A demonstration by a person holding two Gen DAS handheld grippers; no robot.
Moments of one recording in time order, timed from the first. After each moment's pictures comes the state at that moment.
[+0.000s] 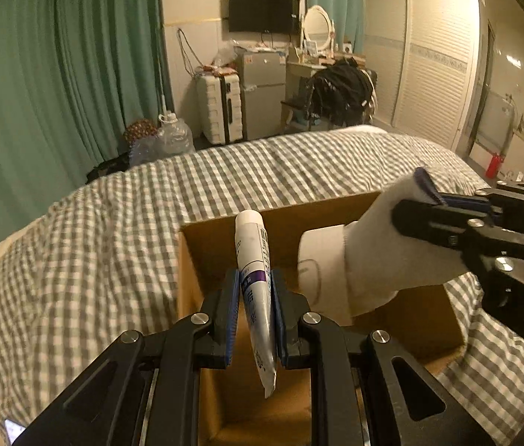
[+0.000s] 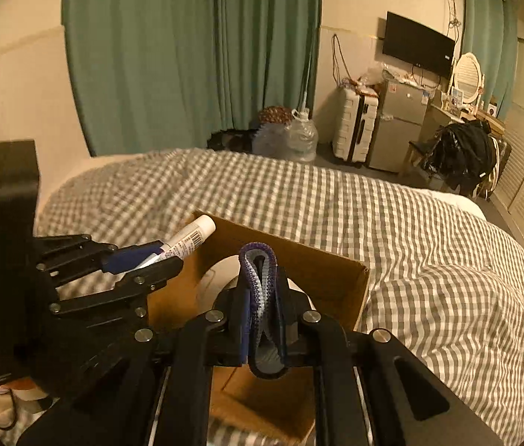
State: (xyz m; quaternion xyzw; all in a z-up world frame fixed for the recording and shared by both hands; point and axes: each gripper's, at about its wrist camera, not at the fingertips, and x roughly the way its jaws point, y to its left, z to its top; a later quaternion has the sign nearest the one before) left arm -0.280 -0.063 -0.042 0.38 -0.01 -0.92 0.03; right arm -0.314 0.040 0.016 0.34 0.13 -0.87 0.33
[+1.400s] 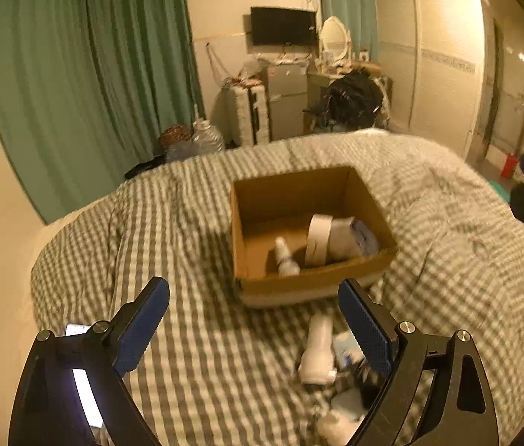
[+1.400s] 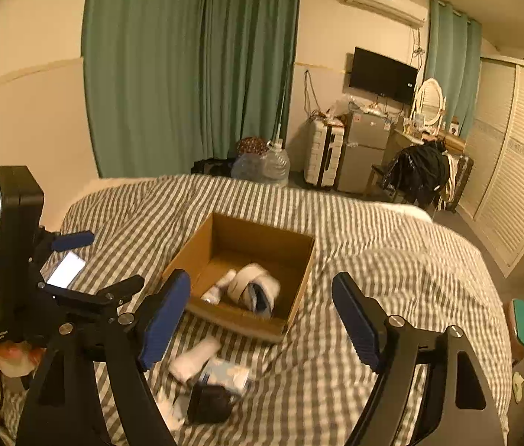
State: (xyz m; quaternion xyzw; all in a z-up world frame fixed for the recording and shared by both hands) left arm -0.094 -0.032 0.017 0.36 -0.03 -0.93 0.10; right arm -0.139 0.137 0.104 0.28 0.12 -0.91 0.29
